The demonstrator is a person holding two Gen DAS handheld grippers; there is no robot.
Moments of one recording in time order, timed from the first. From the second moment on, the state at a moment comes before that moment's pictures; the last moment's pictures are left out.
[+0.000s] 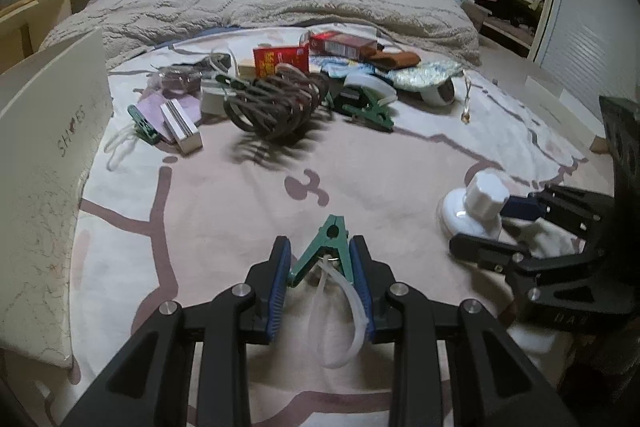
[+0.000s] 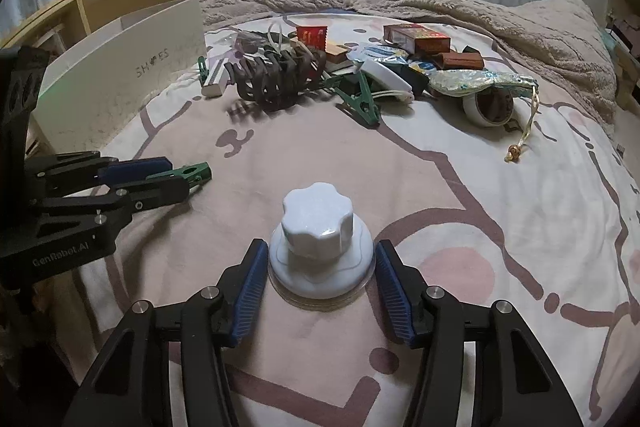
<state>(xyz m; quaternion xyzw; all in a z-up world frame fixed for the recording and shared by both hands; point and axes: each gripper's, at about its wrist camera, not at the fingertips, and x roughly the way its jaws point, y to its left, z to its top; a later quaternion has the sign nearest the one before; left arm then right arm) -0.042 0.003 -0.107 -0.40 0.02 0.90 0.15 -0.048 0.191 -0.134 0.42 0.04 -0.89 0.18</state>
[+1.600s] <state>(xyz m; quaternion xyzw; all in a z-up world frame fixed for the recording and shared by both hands) 0.038 -0.173 0.058 -0.29 -0.01 0.96 0.03 -0.052 0.108 -0.002 0.31 0.03 -0.90 0.30</state>
